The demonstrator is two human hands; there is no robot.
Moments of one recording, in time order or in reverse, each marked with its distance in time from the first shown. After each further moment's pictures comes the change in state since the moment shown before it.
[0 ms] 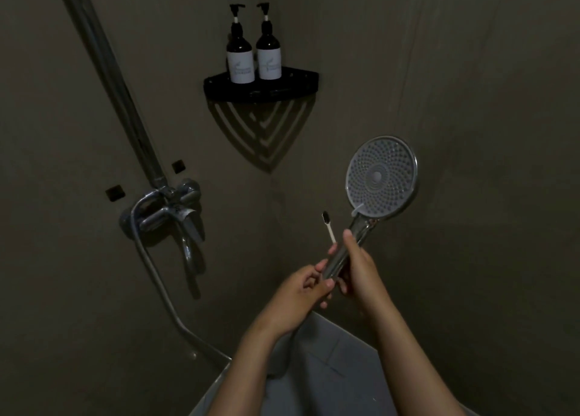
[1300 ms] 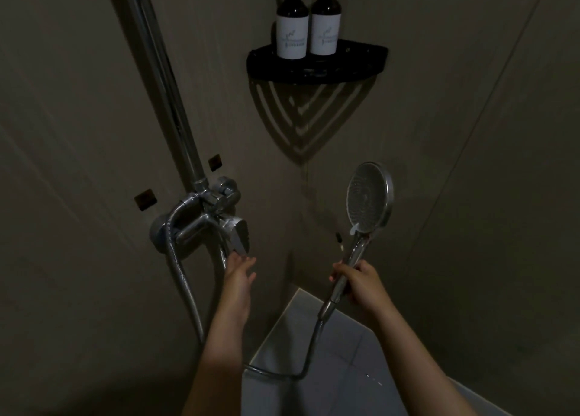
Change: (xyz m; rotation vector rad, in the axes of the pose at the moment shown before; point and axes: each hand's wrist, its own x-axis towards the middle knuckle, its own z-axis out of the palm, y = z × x) left_hand 0.051 -0.078 -0.222 -0.523 0.725 -0.241; right_hand 0.095 0.074 0.107 -0.216 0.132 0.144
